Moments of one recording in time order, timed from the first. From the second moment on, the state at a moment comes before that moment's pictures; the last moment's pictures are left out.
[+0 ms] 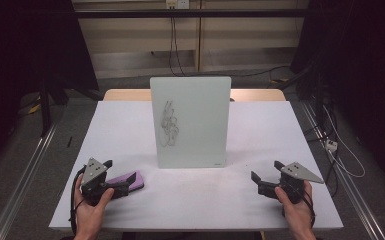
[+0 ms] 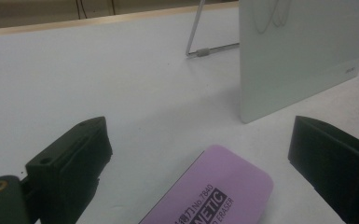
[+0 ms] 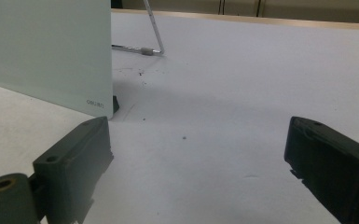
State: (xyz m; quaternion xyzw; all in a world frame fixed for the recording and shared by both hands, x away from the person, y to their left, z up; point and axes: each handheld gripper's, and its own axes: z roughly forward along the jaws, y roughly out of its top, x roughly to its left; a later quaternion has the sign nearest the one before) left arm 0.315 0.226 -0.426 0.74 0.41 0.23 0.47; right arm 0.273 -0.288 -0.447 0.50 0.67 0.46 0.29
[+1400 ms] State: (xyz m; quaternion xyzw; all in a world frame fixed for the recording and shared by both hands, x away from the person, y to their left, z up) left arm 0.336 0.237 -0.403 0.80 0.38 0.19 0.42; right arm 0.280 -0.285 -0.450 0.50 0.69 0.46 0.26
